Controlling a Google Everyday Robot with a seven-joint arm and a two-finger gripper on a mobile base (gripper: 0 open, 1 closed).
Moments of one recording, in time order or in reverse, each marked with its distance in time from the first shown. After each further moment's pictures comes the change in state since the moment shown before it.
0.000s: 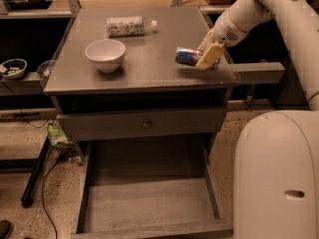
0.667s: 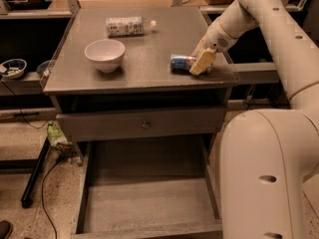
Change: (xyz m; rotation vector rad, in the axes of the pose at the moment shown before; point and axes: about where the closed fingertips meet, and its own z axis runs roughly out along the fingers) arm 0.005 -0.003 0.041 -0.059 0.012 0.017
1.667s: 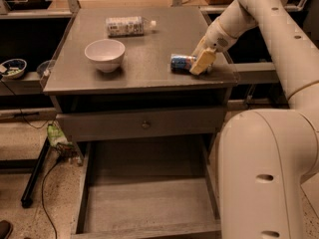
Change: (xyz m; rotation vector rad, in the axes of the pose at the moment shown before) arm -0.001 -0.001 -0.001 -0.002 0.001 0.001
